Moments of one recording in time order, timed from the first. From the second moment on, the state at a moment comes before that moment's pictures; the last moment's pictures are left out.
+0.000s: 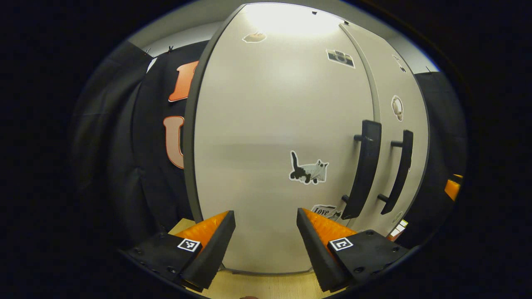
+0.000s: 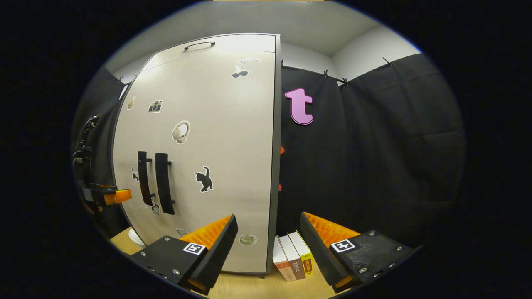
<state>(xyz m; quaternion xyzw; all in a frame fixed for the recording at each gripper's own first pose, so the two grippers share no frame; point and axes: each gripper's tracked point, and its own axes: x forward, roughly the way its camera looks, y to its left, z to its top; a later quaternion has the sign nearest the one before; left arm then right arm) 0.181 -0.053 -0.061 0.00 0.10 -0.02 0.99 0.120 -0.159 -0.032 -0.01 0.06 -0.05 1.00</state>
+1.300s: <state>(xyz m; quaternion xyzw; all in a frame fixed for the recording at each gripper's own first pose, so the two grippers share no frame) 0.037 0.124 0.073 0.04 0.01 0.09 1.00 0.085 -0.156 0.018 -0.02 0.03 -0.04 1.00</state>
